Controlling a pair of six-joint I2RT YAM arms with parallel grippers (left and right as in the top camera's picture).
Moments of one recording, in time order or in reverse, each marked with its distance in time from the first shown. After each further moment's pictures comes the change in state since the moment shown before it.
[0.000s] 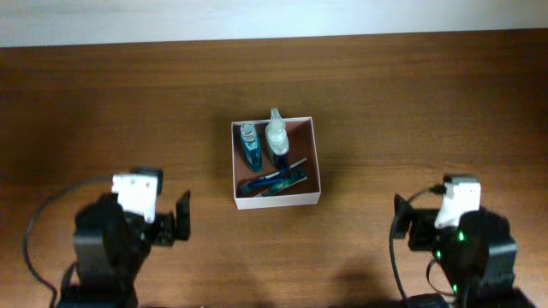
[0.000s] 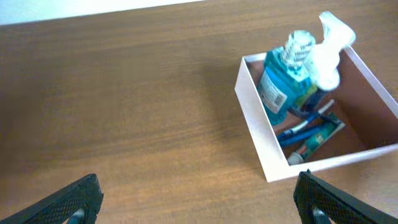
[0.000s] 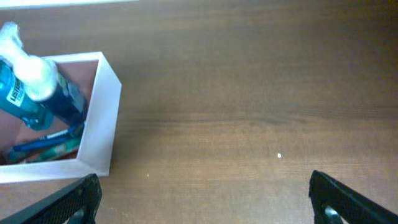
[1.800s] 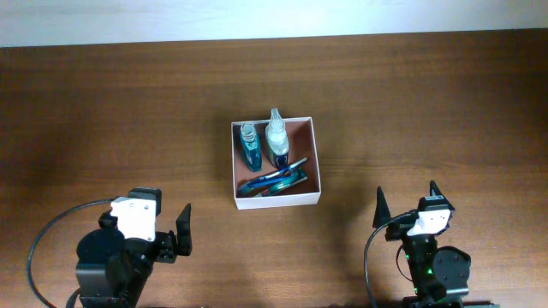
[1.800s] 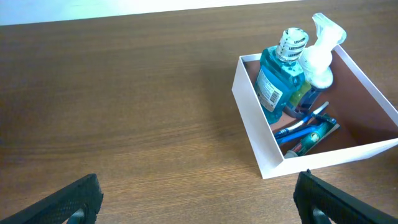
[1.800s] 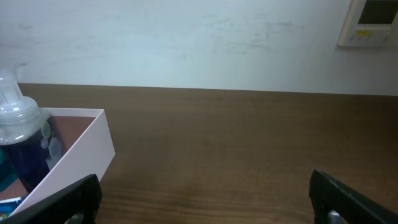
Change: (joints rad) left arm 0.000 -0.150 -0.092 0.003 0.003 -0.029; right arm -0.076 -0.452 -0.775 0.846 -0.104 -0.146
